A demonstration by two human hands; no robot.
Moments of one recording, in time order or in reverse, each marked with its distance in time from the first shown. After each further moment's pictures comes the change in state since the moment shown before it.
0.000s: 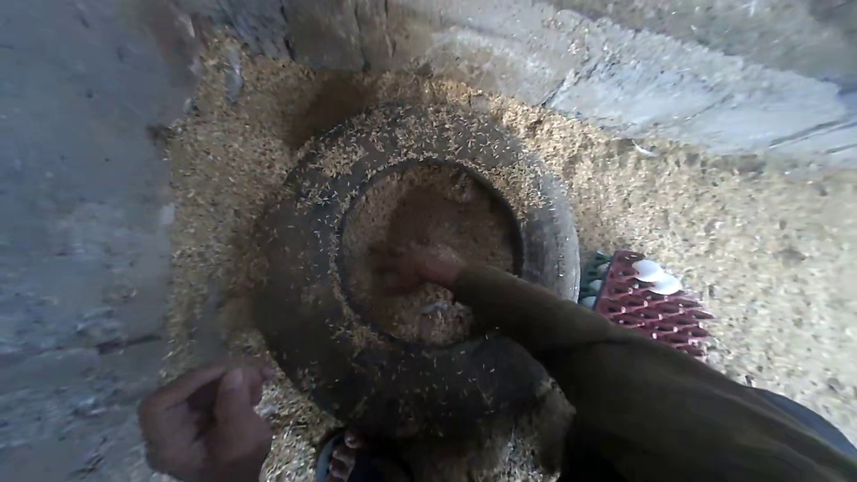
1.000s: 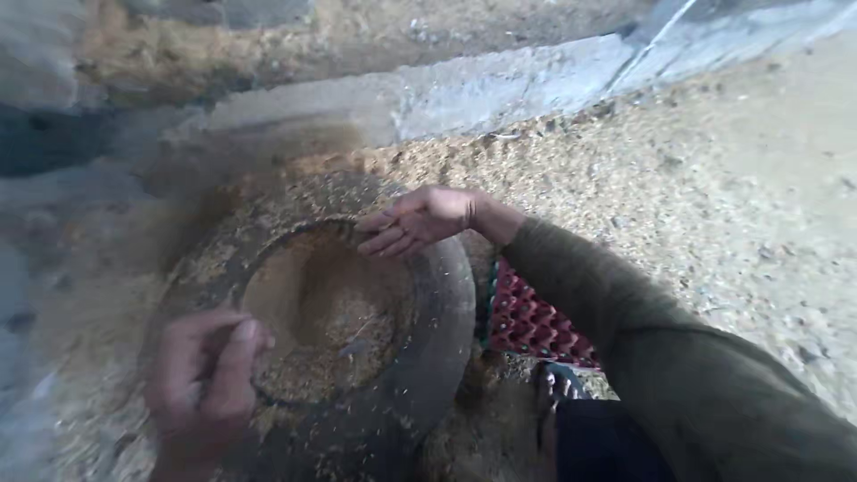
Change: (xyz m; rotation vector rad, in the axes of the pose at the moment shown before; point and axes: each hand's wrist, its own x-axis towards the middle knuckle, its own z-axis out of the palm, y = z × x) left_hand 0.054 0.106 0.164 -0.132 -0.570 0.233; right_hand -0.306 0.114 -0.113 1.224 0.127 -0.425
